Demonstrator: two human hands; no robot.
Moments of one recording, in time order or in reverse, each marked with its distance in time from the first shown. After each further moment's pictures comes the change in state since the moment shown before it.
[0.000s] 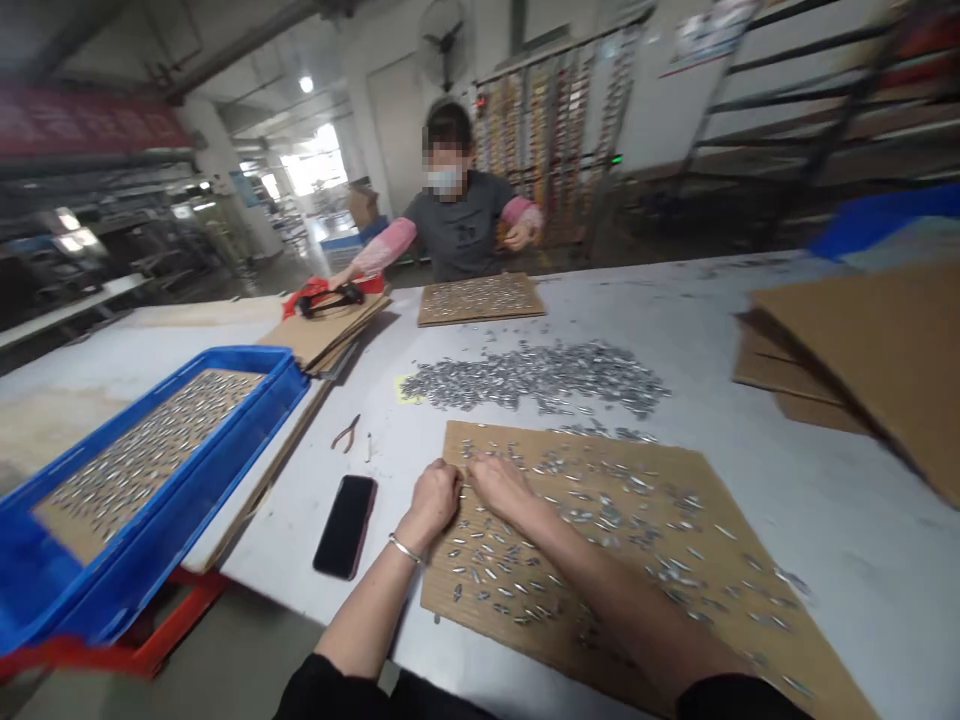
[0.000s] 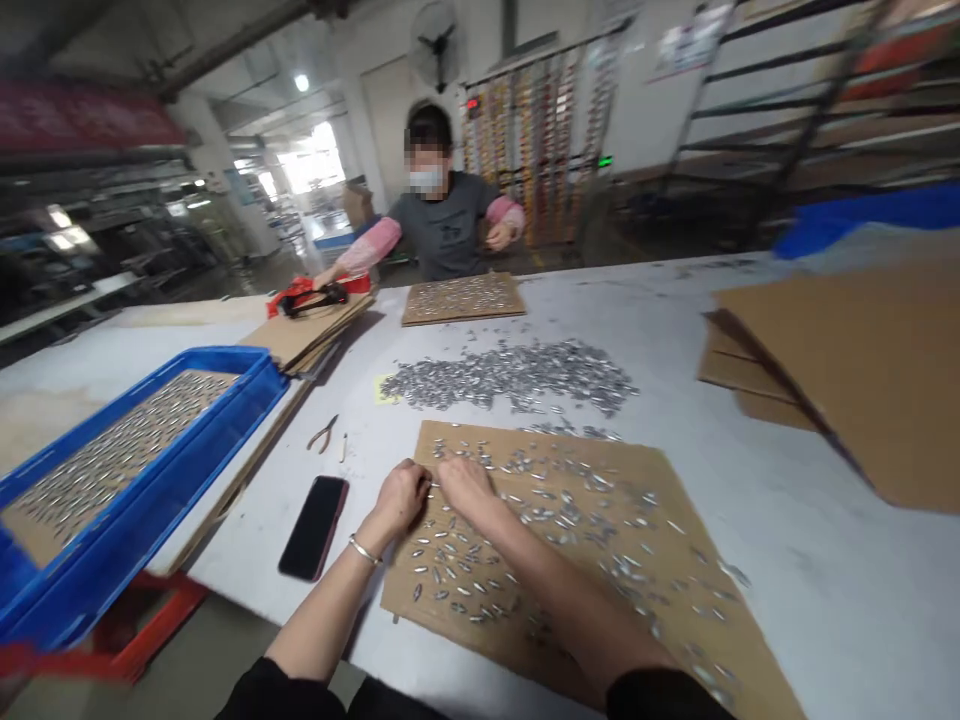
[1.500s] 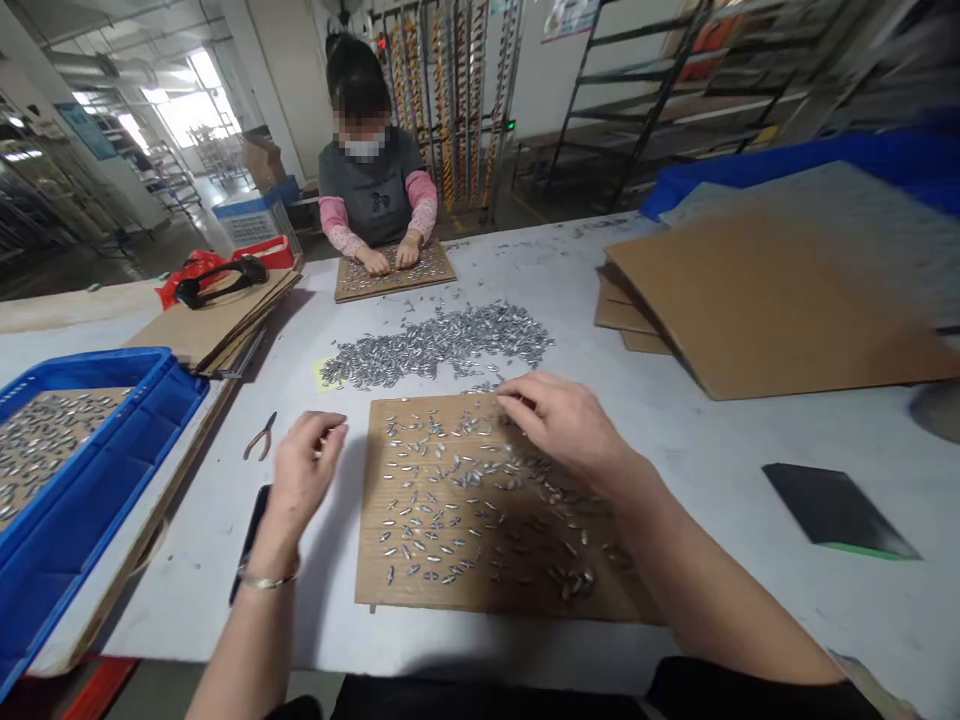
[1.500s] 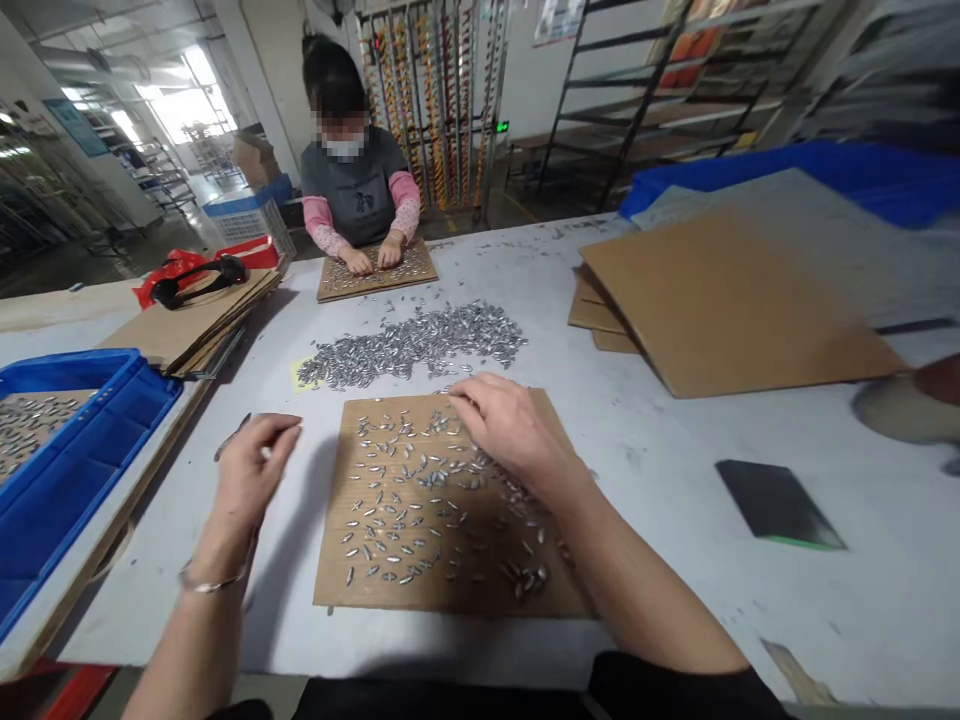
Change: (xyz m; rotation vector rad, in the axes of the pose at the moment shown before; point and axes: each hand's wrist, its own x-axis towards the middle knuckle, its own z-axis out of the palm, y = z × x) left_hand -0.010 0.019 -0.117 -0.198 0.428 0.280; right_hand -0.119 0.110 -0.108 0.270 0.616 0.096
